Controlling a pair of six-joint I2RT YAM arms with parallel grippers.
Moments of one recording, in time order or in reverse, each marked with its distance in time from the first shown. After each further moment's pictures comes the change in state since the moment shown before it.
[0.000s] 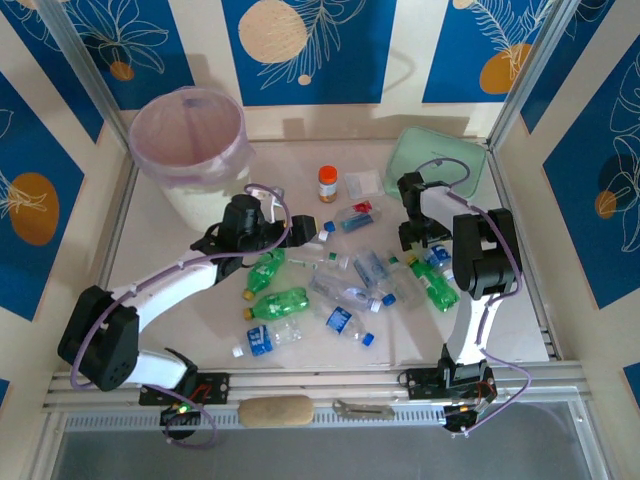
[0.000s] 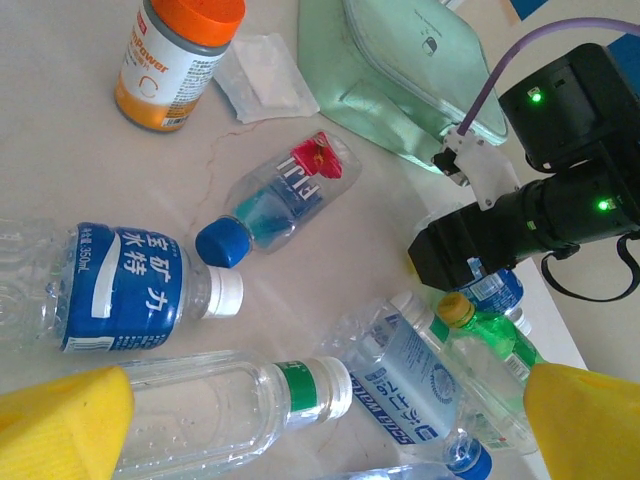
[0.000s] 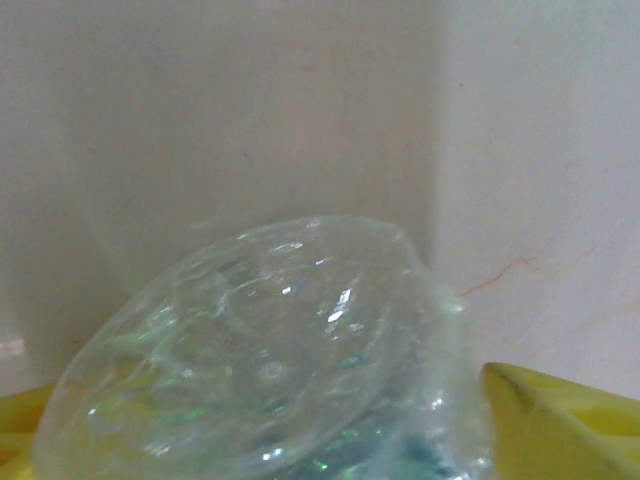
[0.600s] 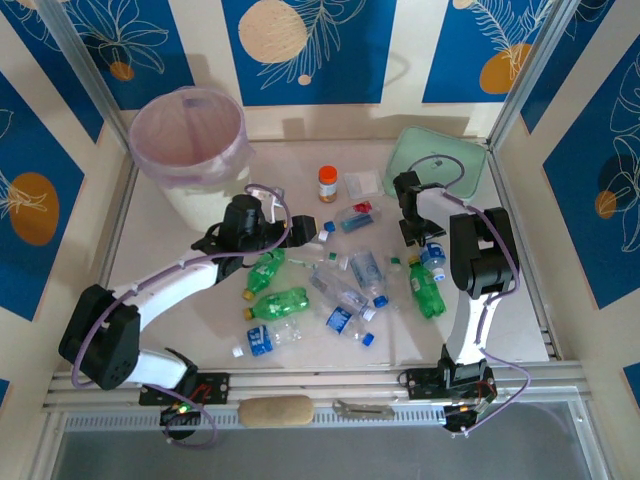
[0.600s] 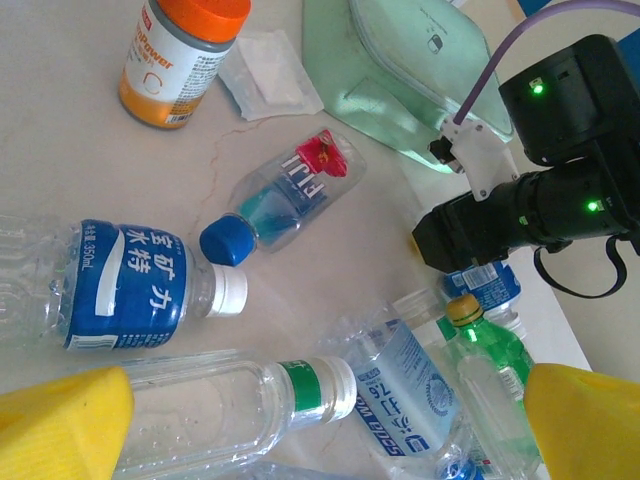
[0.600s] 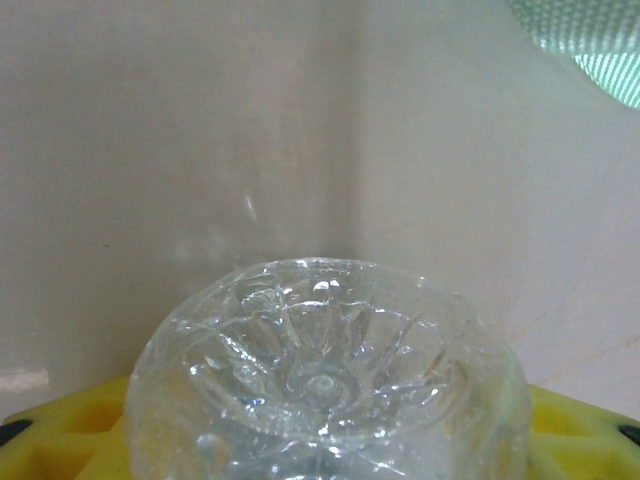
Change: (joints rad) left arm 0.000 0.010 0.000 0.000 -0.001 -0.001; right arm 0.027 0.010 -0.010 0.092 0.070 -0.052
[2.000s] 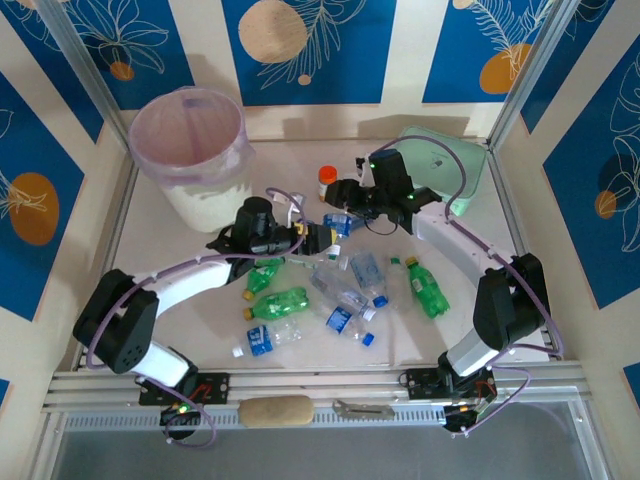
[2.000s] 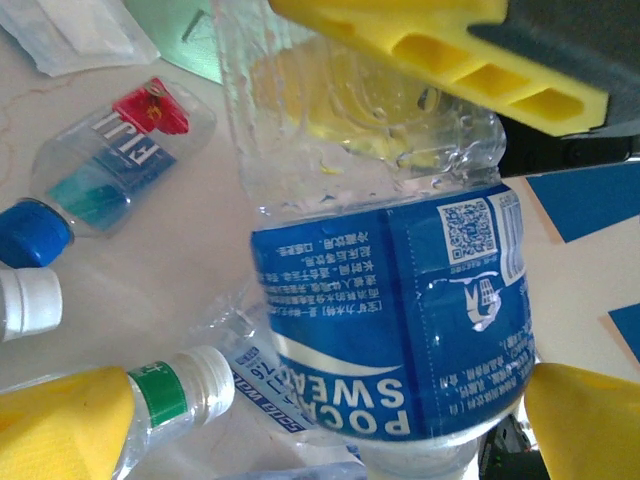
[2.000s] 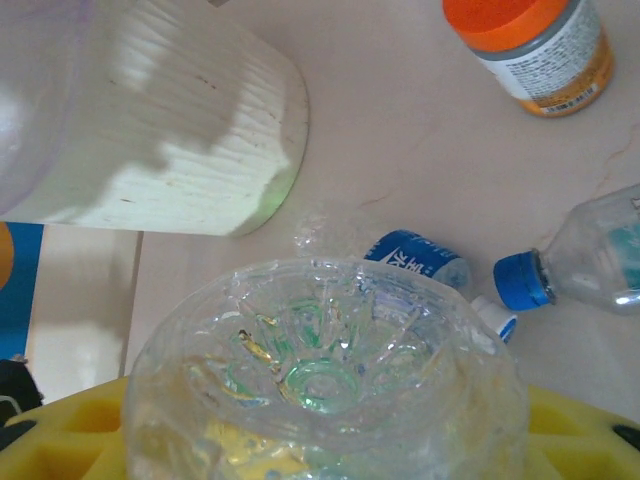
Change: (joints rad) left arm -0.047 0.105 -0.003 0.199 0.246 -0.001; right arm 0.263 -0.373 -0.042 0.434 -0.801 0.698
